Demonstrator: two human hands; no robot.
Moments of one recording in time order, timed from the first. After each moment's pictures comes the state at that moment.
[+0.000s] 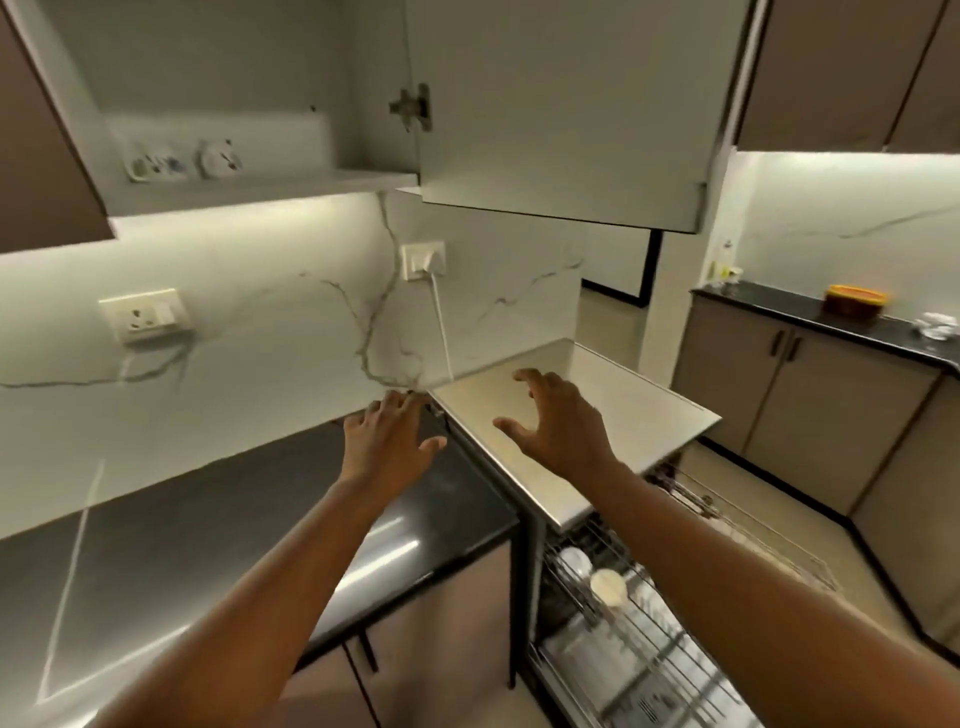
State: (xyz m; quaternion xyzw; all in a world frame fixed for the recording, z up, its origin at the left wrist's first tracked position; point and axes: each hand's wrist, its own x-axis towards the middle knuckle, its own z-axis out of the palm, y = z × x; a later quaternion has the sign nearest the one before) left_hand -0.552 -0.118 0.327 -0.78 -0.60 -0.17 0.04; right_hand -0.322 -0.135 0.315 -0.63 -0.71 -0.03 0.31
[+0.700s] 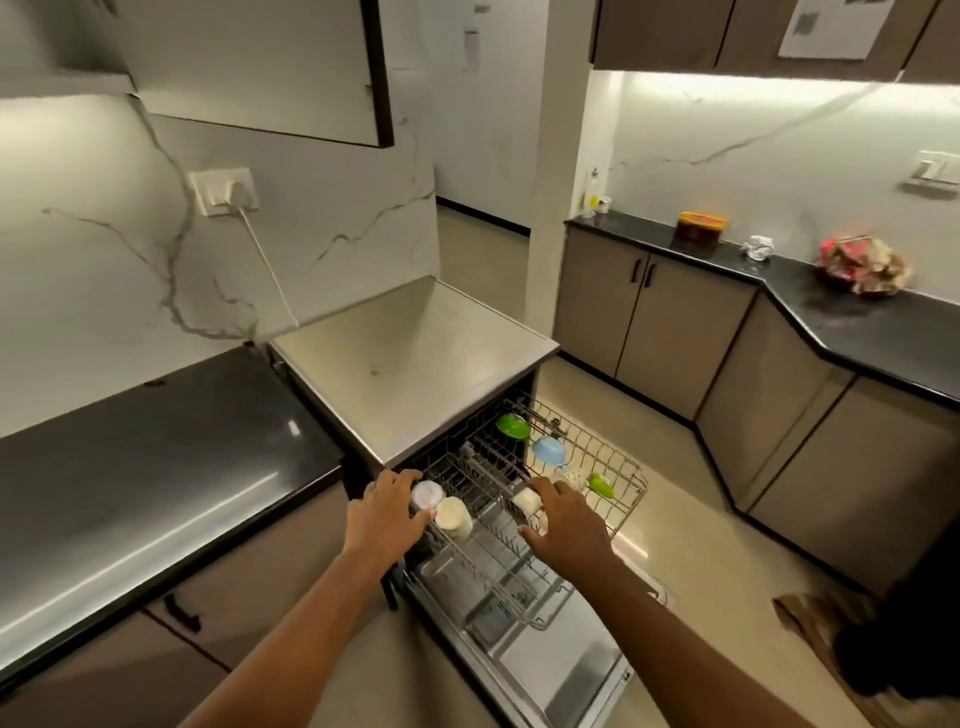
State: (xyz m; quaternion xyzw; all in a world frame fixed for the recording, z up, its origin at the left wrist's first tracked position) left_hand -0.289 -0.222 0.158 -0.80 -0.58 -0.07 -0.15; right_hand -0.052 -0.320 0.140 -0.77 -0.61 0.12 0.17
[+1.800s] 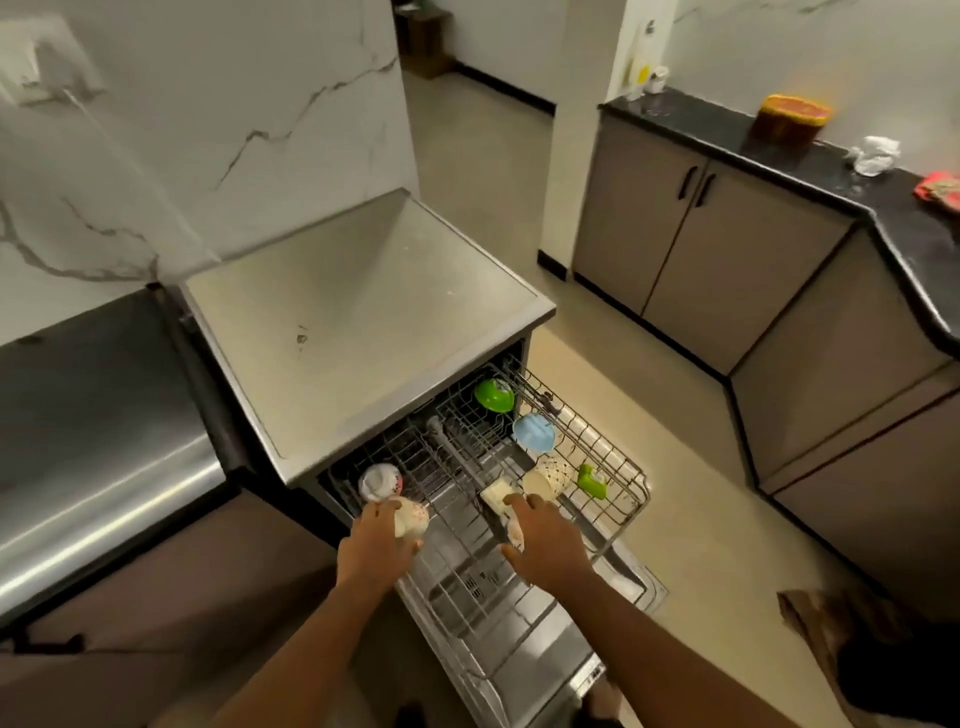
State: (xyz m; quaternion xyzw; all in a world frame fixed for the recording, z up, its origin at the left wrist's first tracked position) left_hand -0.140 -0.110 0.000 -0.69 -0.67 0.01 -0.26; right_hand 0.101 -0.171 0.011 -0.73 -0.64 0.25 0.03
